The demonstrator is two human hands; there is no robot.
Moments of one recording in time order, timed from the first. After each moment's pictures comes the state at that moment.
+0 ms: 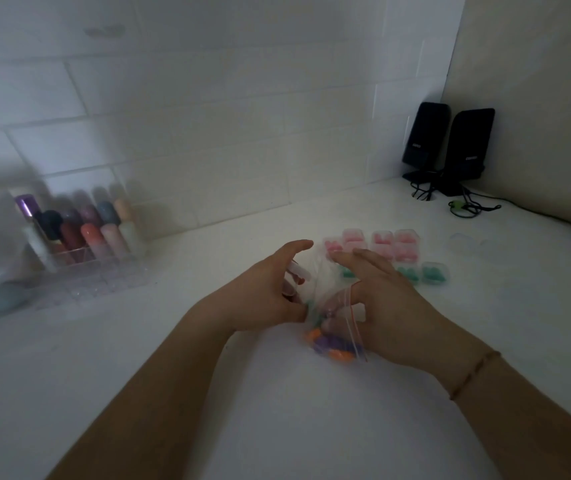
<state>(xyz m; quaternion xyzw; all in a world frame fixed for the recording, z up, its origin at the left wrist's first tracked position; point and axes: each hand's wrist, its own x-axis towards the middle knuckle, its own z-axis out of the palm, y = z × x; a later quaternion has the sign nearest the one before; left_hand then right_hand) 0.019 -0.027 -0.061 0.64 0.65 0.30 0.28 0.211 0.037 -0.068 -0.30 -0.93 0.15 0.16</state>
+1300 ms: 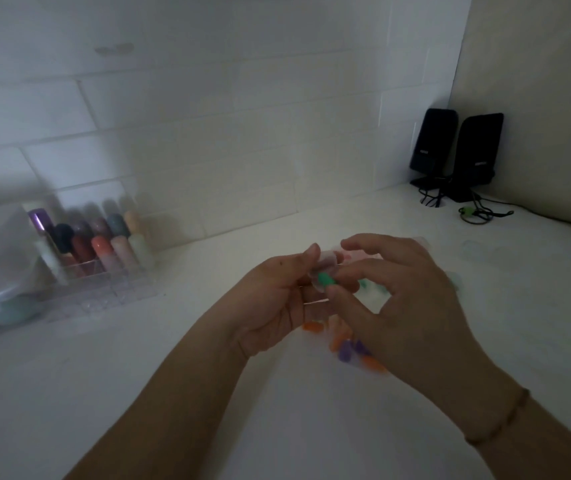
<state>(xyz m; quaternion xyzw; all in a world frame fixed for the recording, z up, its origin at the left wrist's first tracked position) 0.040 -0.036 -0.039 0.36 0.40 0.57 0.62 0.205 0.004 -0.044 -0.31 -0.84 0.12 0.44</state>
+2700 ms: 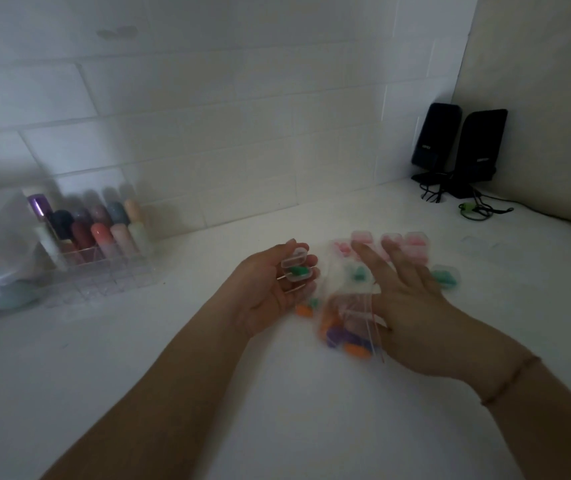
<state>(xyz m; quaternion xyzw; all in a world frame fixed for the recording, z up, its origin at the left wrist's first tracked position) 0.027 -0.016 -0.058 0.20 0.47 0.64 0.57 0.225 0.034 -0.056 -0.33 -0.94 0.05 0.00</state>
